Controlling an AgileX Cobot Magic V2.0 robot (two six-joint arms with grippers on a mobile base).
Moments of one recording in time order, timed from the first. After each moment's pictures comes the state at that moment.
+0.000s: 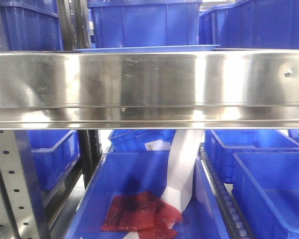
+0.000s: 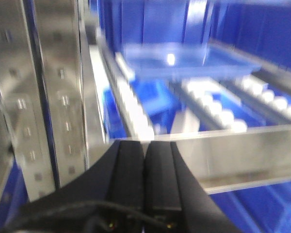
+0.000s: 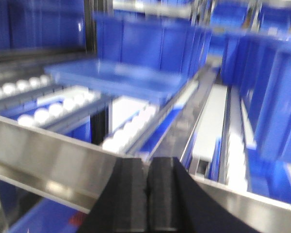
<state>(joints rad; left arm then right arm) -0.35 0.30 -0.49 0.00 0.39 -0.05 0.37 0.27 -0.37 -0.23 0.21 0.23</state>
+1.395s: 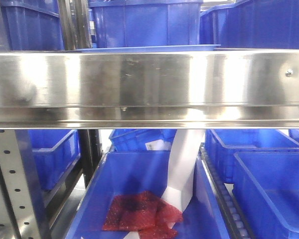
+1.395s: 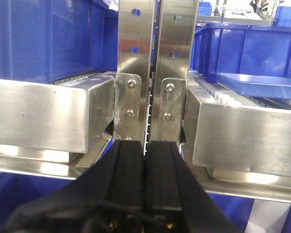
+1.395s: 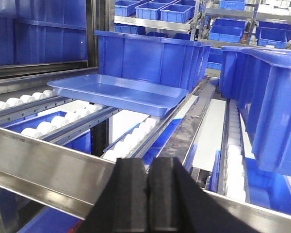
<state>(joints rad) 0.00 -0.01 0.03 0.00 0.01 -0.05 0.37 0.25 -0.37 -0.23 0.20 0.22</state>
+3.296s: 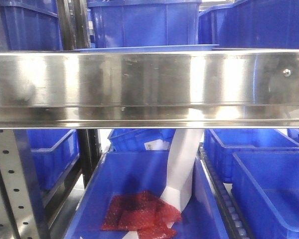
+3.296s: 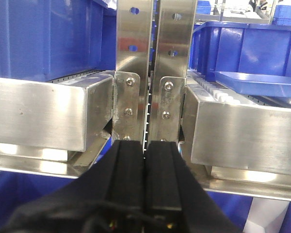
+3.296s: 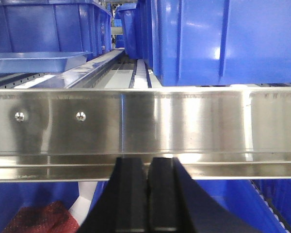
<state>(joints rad) 0.00 -0.01 0.03 0.00 0.02 -0.05 -0.05 -0.01 0.03 0.03 0.07 0.05</state>
